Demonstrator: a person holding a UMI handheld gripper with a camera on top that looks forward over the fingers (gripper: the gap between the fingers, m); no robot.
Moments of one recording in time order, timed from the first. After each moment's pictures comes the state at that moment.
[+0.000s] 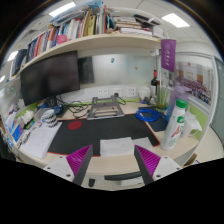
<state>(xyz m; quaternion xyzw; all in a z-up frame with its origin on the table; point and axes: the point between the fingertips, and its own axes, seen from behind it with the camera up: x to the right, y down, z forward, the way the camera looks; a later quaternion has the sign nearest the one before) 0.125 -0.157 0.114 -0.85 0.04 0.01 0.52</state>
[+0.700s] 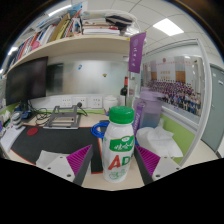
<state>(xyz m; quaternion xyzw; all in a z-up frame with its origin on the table) 0.391 -0.089 0.091 -0.81 0.06 -0.07 0.57</state>
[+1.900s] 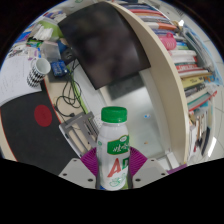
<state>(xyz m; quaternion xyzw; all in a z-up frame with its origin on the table) 0.137 0.075 0.223 -0.70 -0.37 -0.38 0.48</state>
